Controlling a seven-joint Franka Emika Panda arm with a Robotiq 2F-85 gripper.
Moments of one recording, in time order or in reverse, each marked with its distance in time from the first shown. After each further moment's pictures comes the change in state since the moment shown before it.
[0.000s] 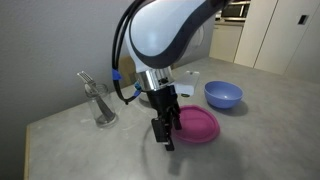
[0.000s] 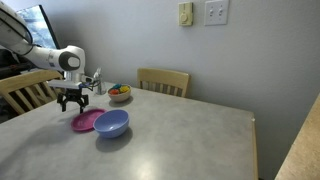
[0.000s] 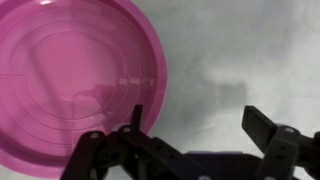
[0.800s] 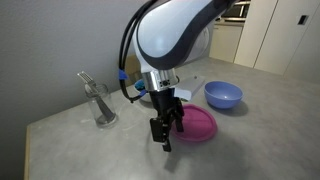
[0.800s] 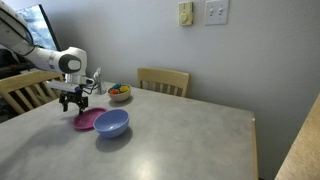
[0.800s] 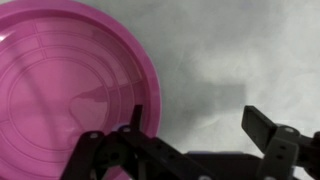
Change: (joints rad) arm -0.015 -0.021 -0.006 -0.061 0.059 0.078 0.116
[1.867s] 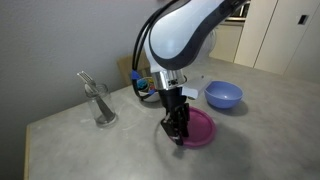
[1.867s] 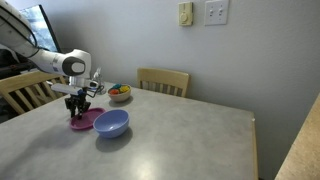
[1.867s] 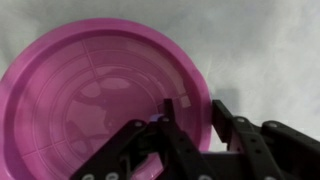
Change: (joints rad) arm -0.035 -0.013 -0.012 -0.049 0.000 0.020 0.010
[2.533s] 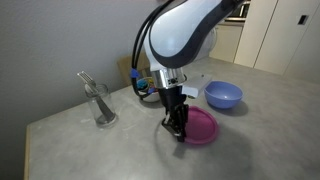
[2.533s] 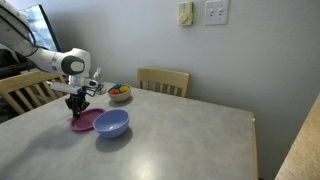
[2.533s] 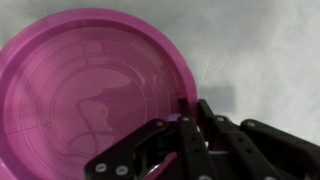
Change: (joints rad) arm 0.001 -0.013 0.000 -0.008 0.000 0.008 0.000
